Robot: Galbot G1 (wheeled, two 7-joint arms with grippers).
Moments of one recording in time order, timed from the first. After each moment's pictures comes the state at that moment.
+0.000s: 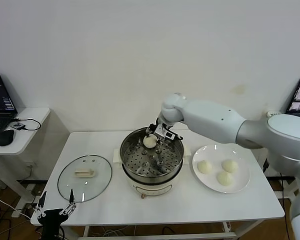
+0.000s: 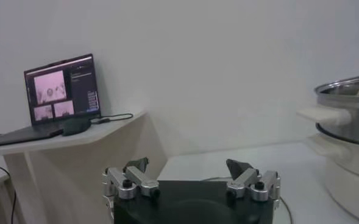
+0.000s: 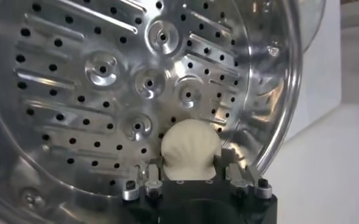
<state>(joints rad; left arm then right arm) 1.80 -1.33 -0.68 -2.08 -0.11 -0.09 -0.24 0.42 1.29 -1.25 1.00 -0.29 0.39 -0.82</state>
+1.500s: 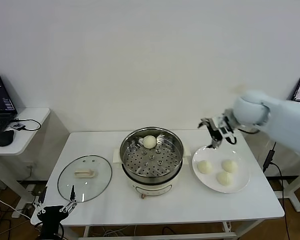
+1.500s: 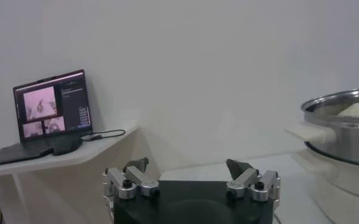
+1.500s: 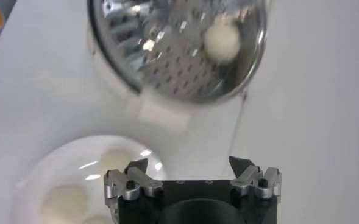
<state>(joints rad) 1.82 -1.29 -0.69 -2.13 -0.11 -0.08 -0.23 0.47 0.52 -1.18 1.60 0.10 -0.26 -0.91</state>
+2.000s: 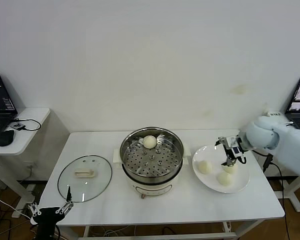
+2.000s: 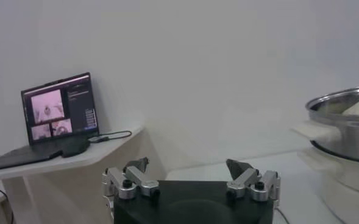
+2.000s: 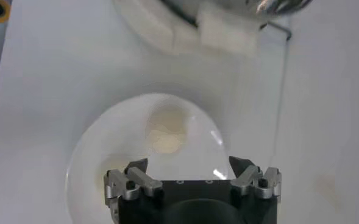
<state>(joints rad) 1.84 -1.30 -0.71 -2.15 -0.10 -0.08 -0.23 0.15 0.53 -0.97 1.48 -0.05 -0.24 -0.92</state>
